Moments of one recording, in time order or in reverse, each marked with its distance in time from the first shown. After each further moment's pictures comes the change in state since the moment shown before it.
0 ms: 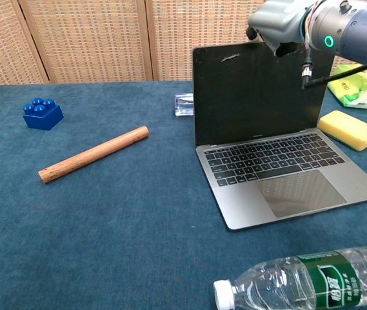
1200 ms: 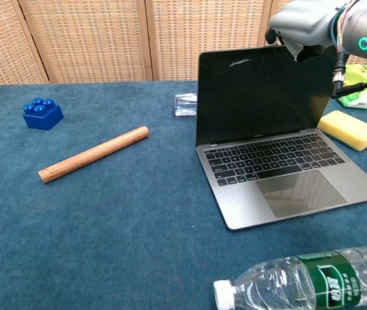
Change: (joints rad) left arm 0.008 0.005 0.016 -0.024 0.046 0.029 0.019; right arm -0.056 0.084 -0.044 -0.187 0.026 0.114 -0.010
